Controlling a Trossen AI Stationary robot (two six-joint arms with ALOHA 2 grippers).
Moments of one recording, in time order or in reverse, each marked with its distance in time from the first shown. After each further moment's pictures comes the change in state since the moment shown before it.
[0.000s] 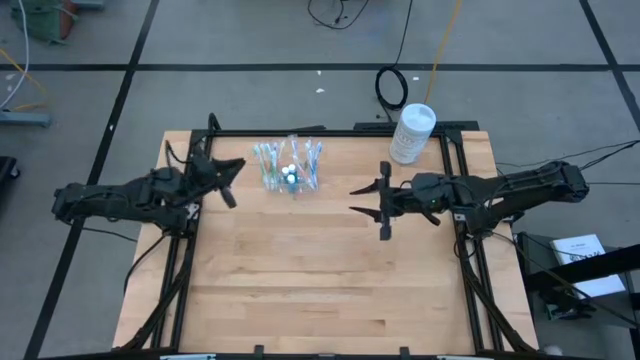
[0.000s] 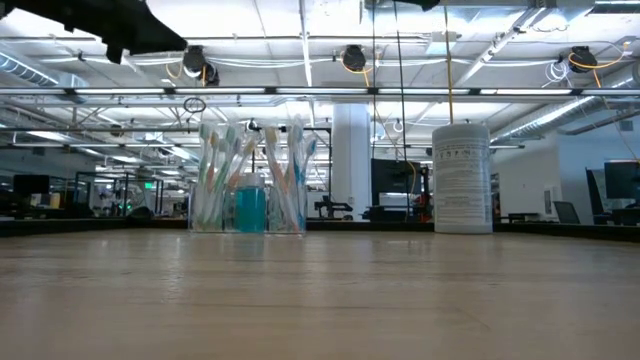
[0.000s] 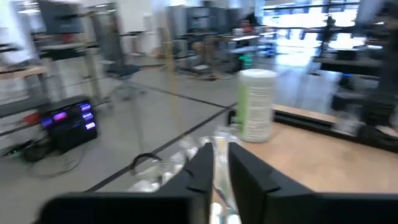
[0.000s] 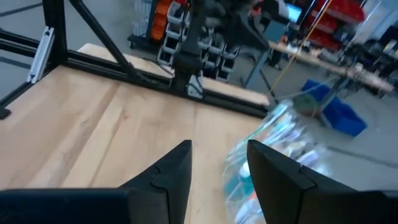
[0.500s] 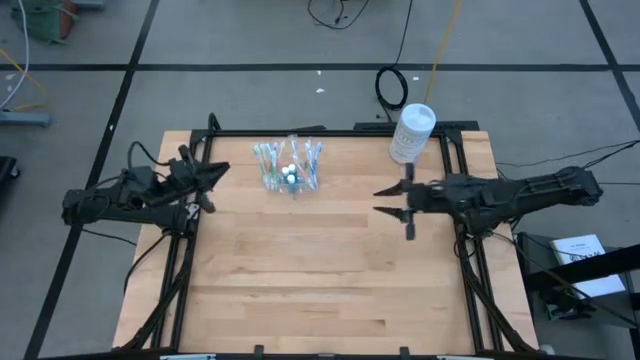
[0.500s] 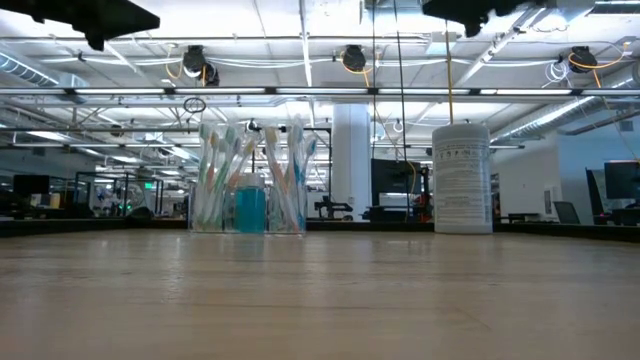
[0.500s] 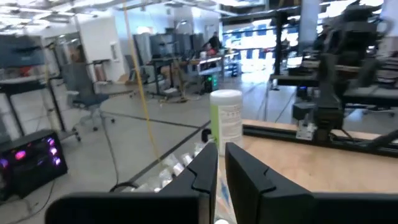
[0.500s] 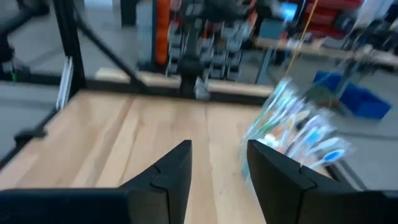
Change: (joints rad) left arm -0.029 -0.245 0.001 -0.149 0.141 0.115; right arm -0.001 -0.244 -0.205 -0.016 -0.032 0.197
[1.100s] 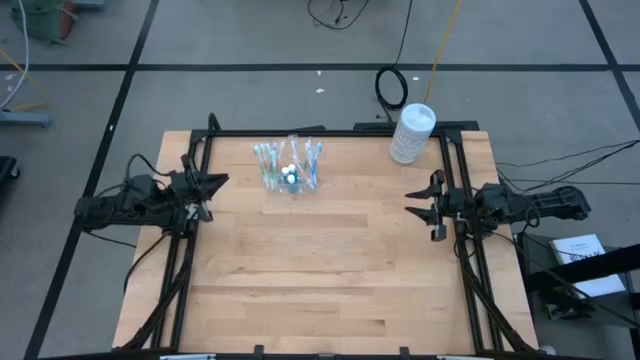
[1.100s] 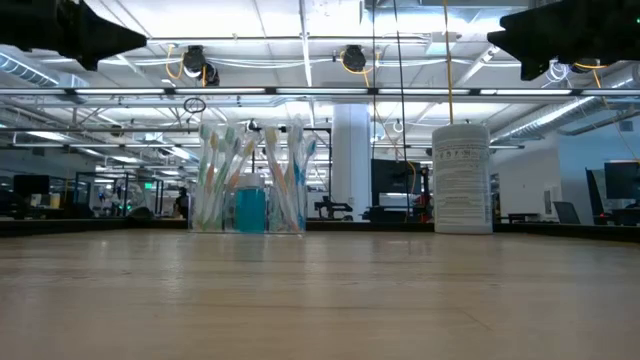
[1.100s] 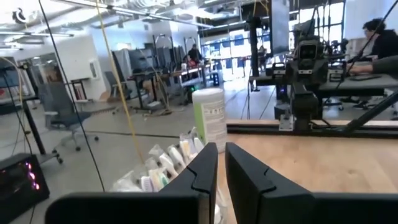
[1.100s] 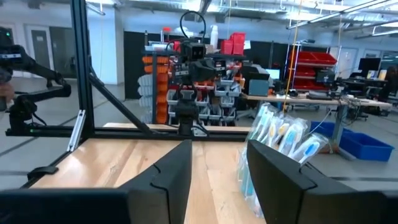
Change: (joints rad) left arm 0.000 -0.253 -0.154 -0.049 0.111 0.082; right arm 0.000 -0.645 -0.525 0.219 -0.002 0.015
